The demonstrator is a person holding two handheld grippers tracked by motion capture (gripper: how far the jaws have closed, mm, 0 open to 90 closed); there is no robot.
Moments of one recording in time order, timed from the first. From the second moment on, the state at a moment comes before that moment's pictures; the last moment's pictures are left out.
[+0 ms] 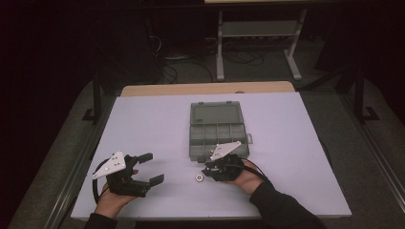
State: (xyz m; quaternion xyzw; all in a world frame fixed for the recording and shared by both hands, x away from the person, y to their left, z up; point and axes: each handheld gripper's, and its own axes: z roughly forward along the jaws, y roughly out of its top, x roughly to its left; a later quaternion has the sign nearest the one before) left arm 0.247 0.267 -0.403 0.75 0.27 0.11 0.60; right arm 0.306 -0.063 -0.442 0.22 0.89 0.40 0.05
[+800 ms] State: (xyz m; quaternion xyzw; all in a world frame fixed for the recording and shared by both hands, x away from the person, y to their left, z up) left arm 0.247 0.267 -0.404 0.75 0.27 0.11 0.59; right arm 0.325 -0.081 -0.395 0.25 0.85 0.46 0.09
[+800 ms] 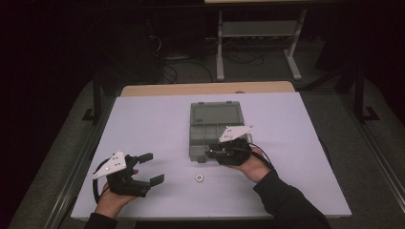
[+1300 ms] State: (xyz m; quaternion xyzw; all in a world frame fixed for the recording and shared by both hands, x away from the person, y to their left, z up) left arm 0.247 0.267 -0.404 0.75 0.27 0.11 0.59; right arm 0.352 -0.077 -0.407 0.28 0.85 0.44 0.09
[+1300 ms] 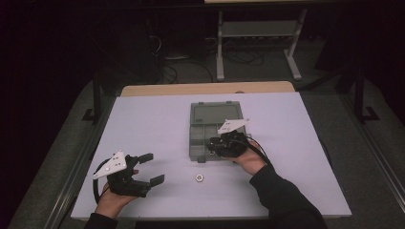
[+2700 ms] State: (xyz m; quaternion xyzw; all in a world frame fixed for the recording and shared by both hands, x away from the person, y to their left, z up) left arm 0.247 0.267 -0.403 0.75 0.27 0.11 0.60; right arm 0.322 -0.071 -0.400 0.25 0.85 0.46 0.07
